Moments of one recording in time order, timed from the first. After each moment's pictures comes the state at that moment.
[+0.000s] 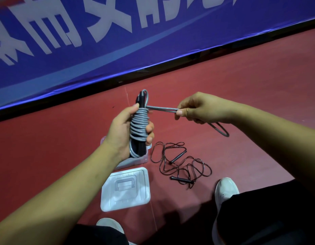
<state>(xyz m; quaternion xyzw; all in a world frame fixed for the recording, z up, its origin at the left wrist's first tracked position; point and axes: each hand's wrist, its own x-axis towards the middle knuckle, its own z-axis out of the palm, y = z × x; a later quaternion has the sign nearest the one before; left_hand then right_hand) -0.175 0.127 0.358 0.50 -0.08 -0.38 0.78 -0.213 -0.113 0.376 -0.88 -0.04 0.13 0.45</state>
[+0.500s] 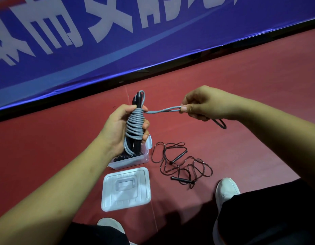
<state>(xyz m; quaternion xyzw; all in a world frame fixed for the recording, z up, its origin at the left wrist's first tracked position) -0.157 0.137 0.359 0.55 -0.08 -0.36 0.75 -0.214 -0.121 0.387 -0.89 -0.05 0.10 0.44</state>
